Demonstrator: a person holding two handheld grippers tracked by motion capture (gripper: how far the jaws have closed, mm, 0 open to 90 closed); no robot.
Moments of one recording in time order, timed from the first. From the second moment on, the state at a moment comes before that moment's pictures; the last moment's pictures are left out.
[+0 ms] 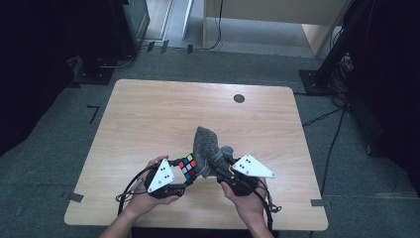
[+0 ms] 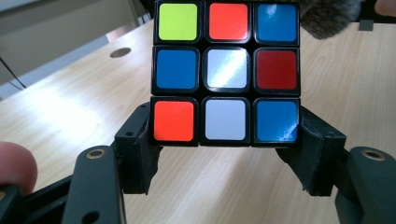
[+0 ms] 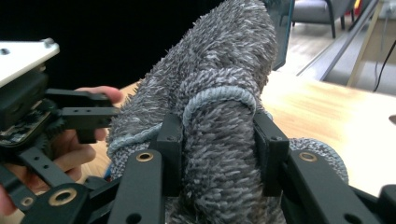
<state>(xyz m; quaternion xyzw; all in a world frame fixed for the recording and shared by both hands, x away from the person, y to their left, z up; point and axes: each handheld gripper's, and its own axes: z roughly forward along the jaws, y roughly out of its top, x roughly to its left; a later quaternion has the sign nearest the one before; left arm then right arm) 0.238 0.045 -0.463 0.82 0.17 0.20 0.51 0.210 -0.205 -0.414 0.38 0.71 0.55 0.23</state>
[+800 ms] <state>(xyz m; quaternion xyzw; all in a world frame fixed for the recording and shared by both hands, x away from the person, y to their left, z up) 0.244 0.058 -0.458 0.80 0.20 0.18 0.54 0.221 -0.212 -0.435 0.46 0.69 0.51 0.23</state>
